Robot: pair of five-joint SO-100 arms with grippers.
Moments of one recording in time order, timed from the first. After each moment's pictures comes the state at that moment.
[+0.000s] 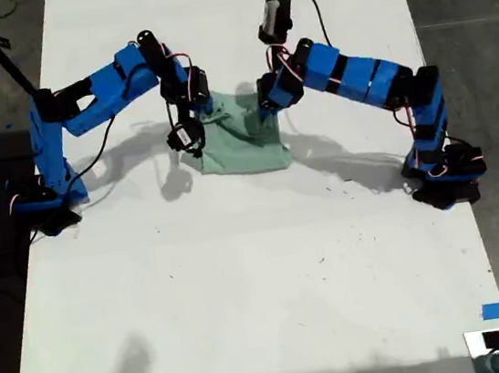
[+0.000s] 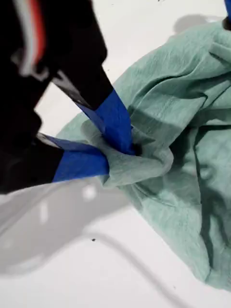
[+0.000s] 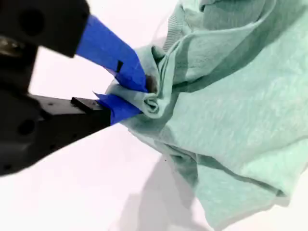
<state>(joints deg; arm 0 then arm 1) -32.0 58.1 46.9 87.4 34.1 25.9 65.0 58.7 70.2 -32.8</state>
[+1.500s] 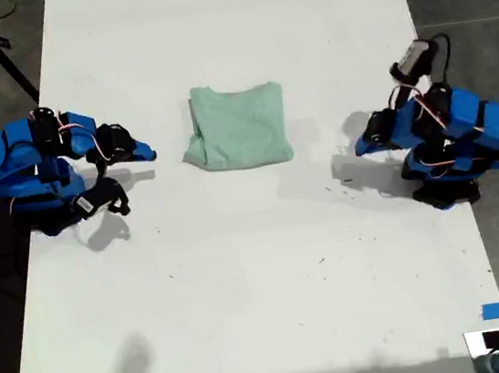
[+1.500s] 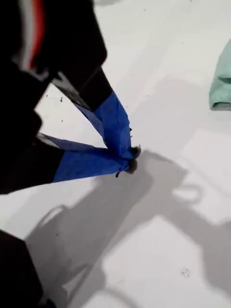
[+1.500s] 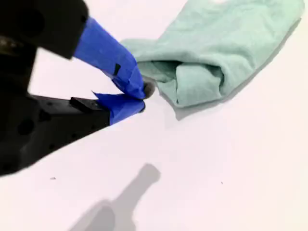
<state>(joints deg) -21.4 157.1 153.0 58.3 13.6 19.5 174.0 159.0 73.5 -4.6</state>
